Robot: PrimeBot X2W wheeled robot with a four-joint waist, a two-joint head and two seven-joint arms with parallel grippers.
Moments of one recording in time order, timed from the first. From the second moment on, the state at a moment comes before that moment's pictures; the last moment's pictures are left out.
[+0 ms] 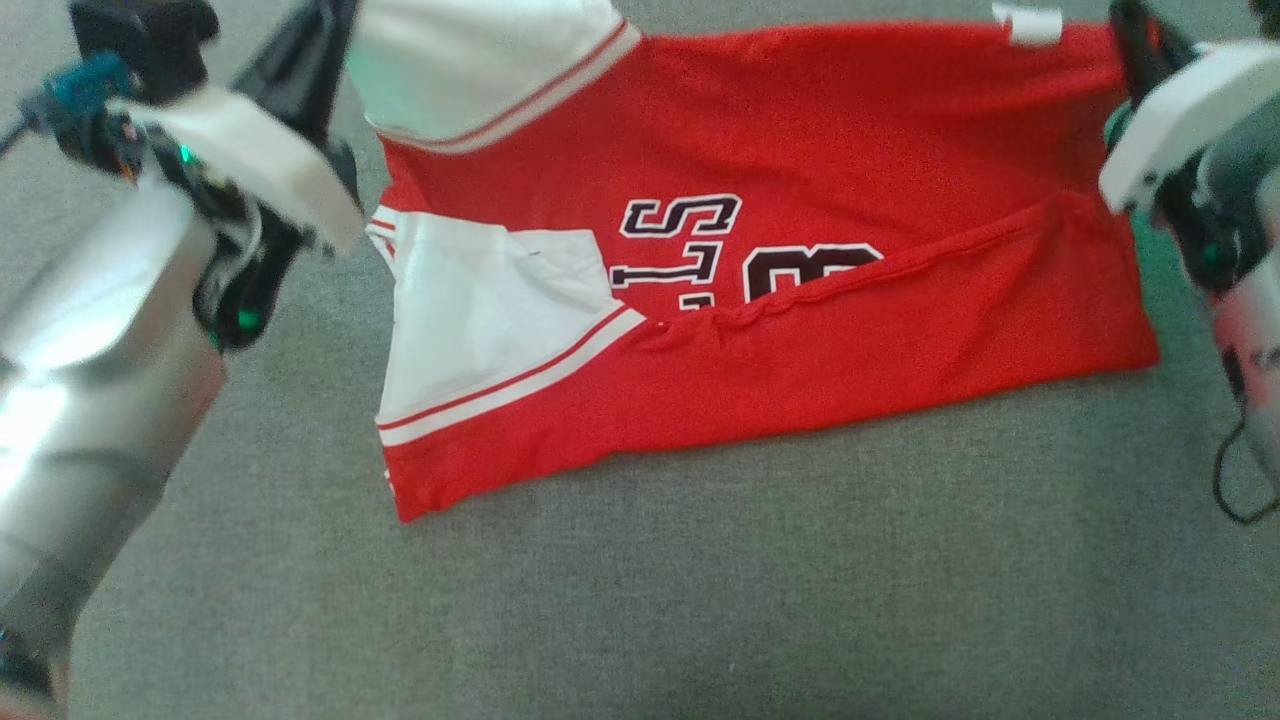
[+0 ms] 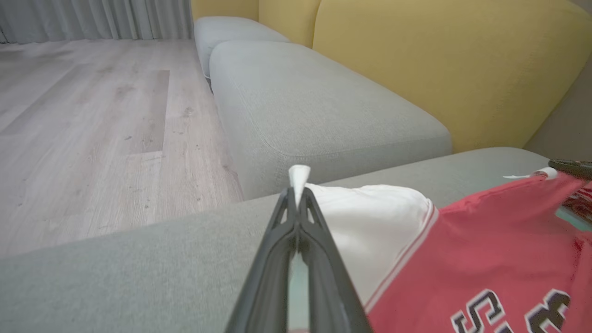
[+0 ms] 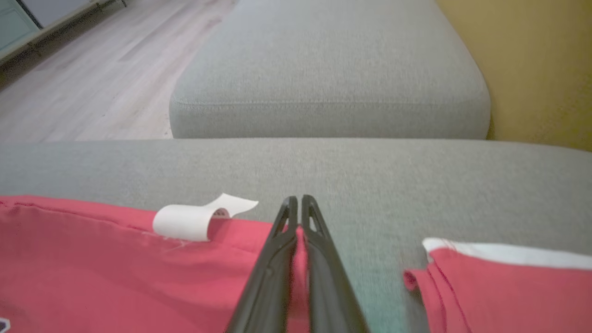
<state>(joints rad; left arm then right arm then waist) -1.06 0.46 -0.96 0.64 -1.00 -0.12 -0.10 -0.96 -0.37 0.41 0.91 0.55 0.13 0.10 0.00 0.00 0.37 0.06</state>
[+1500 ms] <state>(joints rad) -0.77 0.72 -1.10 0.17 -1.21 -0.01 0.03 -0.71 -0.62 0.66 0.67 0.88 0.13 0.34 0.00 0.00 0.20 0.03</state>
